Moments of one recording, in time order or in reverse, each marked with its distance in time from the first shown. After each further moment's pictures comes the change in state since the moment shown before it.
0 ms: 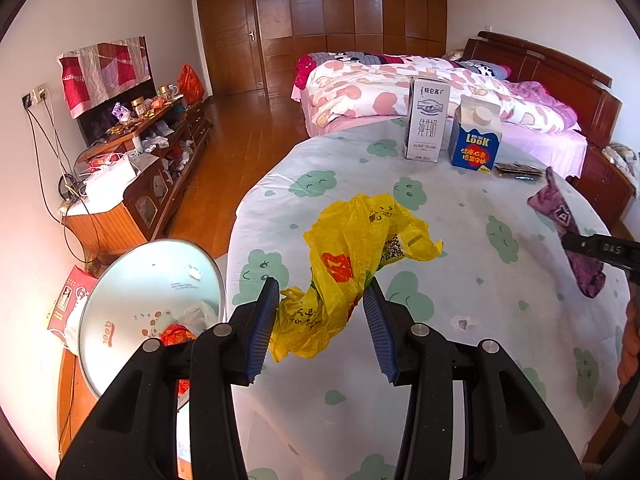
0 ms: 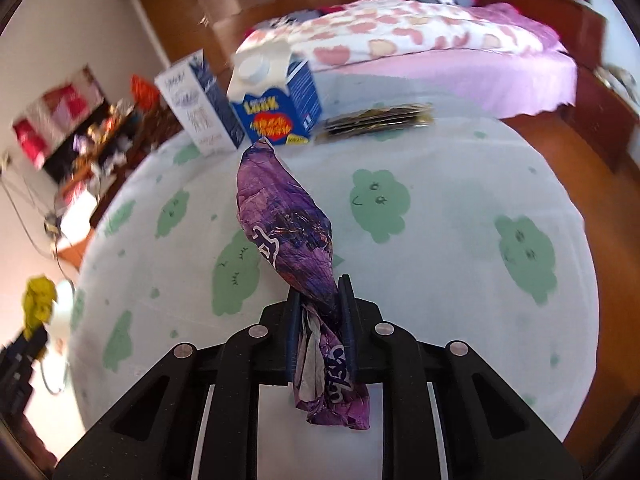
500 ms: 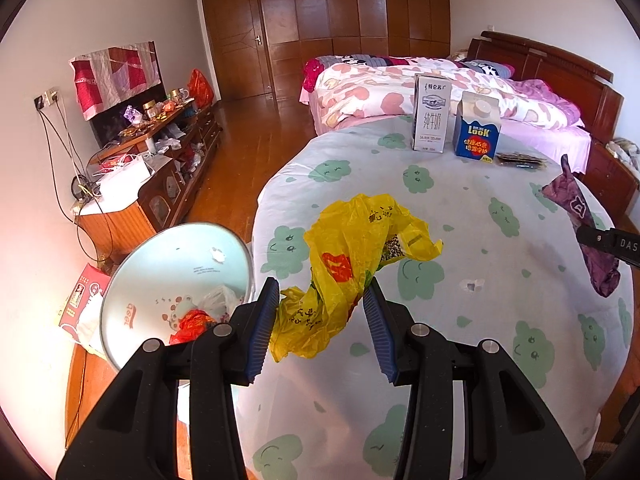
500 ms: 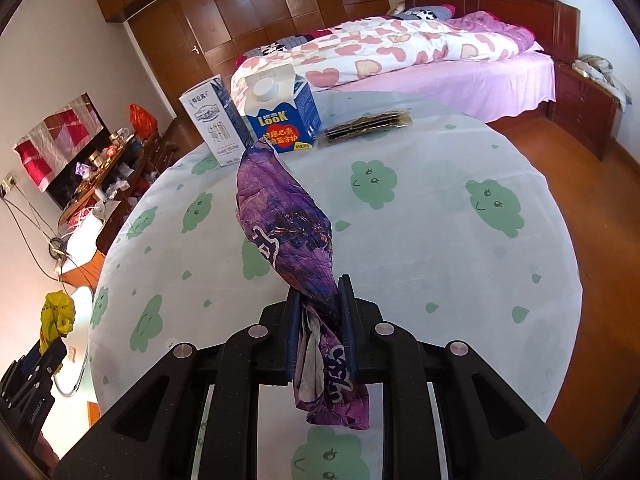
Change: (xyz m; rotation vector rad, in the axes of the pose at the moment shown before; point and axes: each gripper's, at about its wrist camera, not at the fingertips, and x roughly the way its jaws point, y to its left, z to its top) left arm -0.026 0.012 -0.026 0.006 -0.014 0.038; right arm -0.053 0.012 -0.029 0.006 -0.063 -0.008
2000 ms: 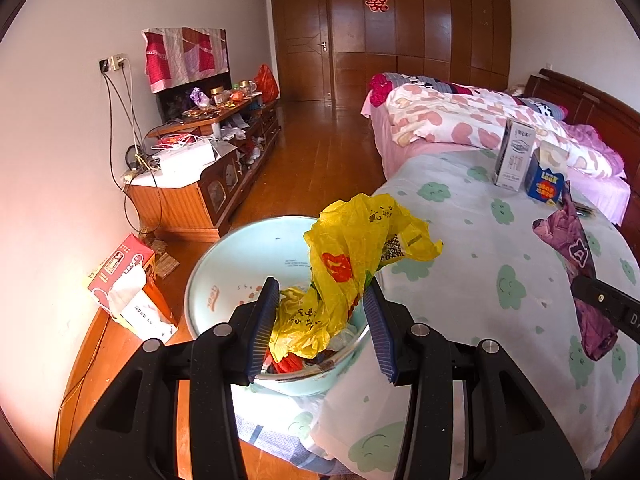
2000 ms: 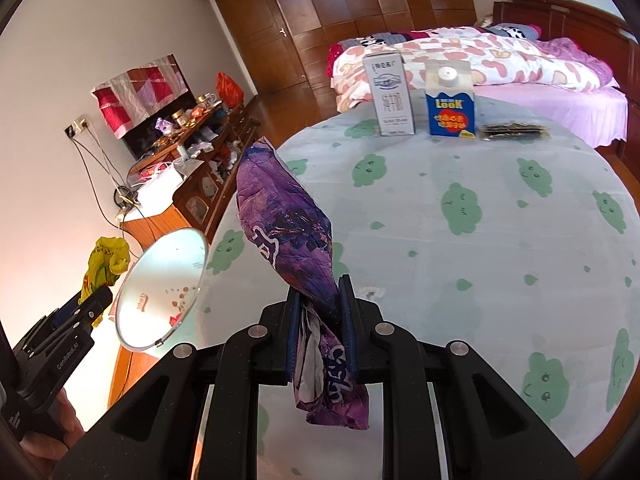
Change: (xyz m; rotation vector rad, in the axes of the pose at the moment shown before) left arm -0.025 0.097 -0.011 -0.174 -0.043 0.141; right arm -0.011 0.148 -0.045 -0.173 0.025 0.229
